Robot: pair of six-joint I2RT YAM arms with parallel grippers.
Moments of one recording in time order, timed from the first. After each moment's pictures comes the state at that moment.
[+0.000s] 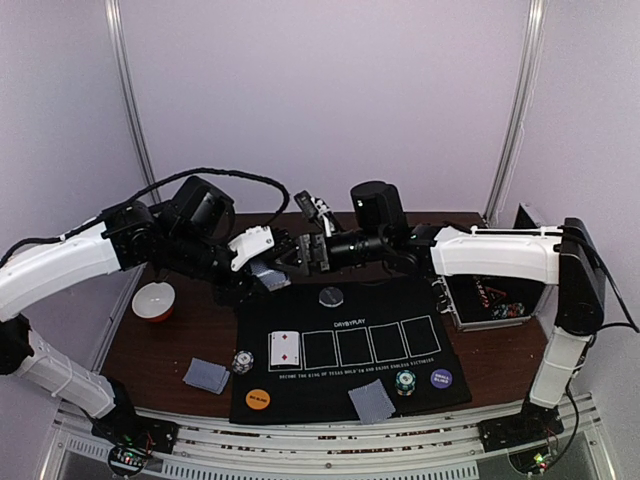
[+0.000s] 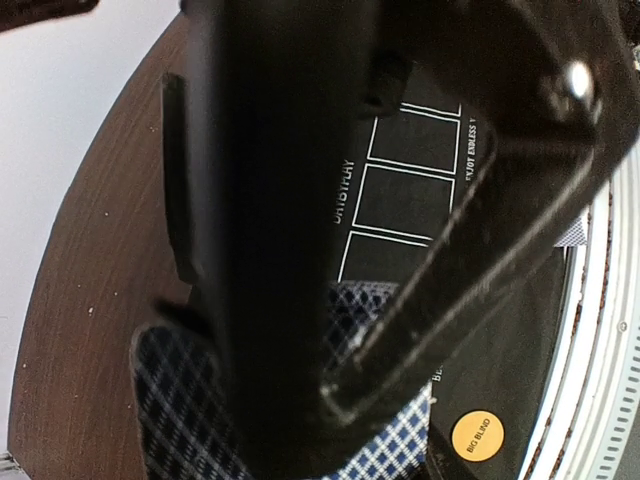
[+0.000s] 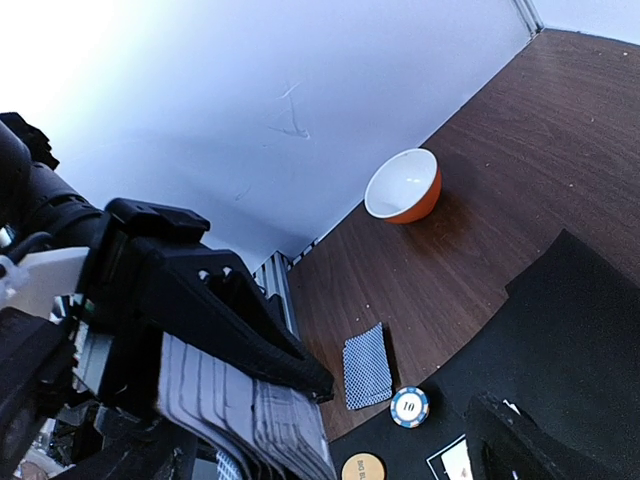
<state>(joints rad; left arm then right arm) -0.88 1.33 1.28 -0.79 0.11 0.37 0.88 1.80 1.39 0.11 -0.62 0.57</state>
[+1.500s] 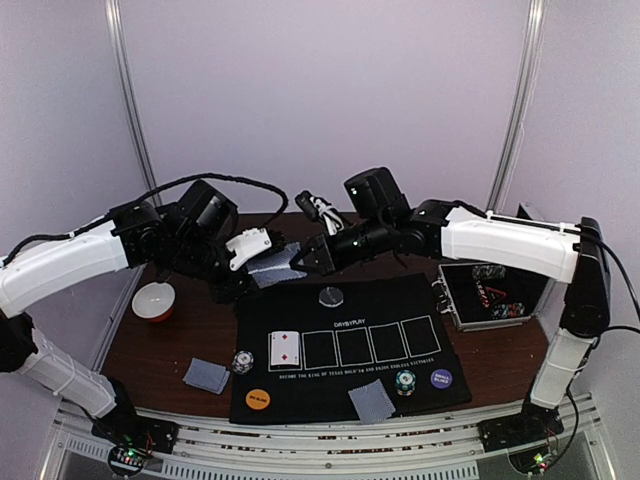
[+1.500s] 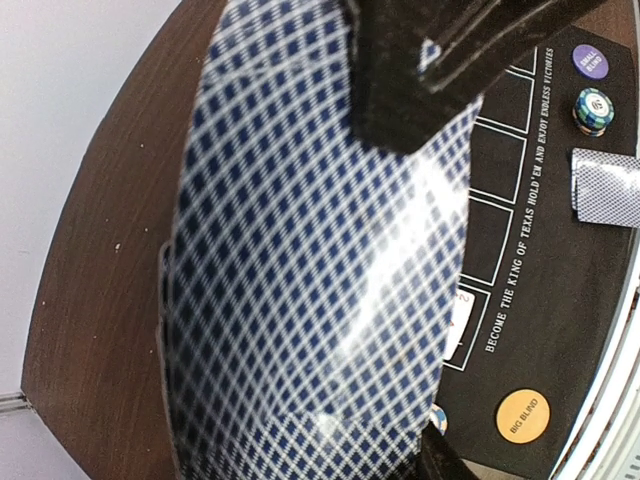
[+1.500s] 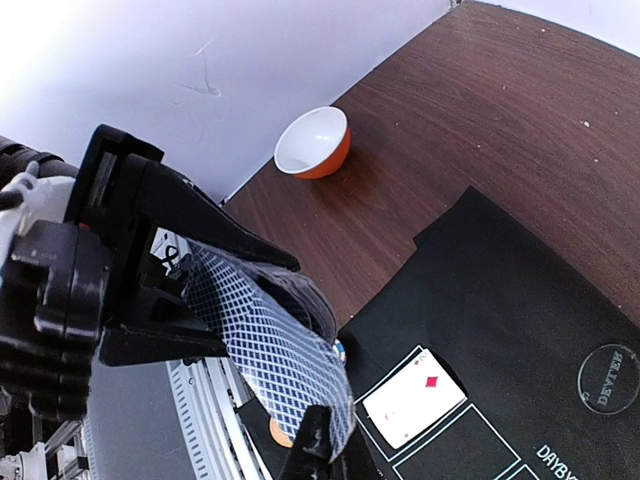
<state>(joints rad) -0.85 1.36 1.27 -0.82 -0.02 0.34 0.89 1.77 1.53 -0.32 -0.44 0.36</state>
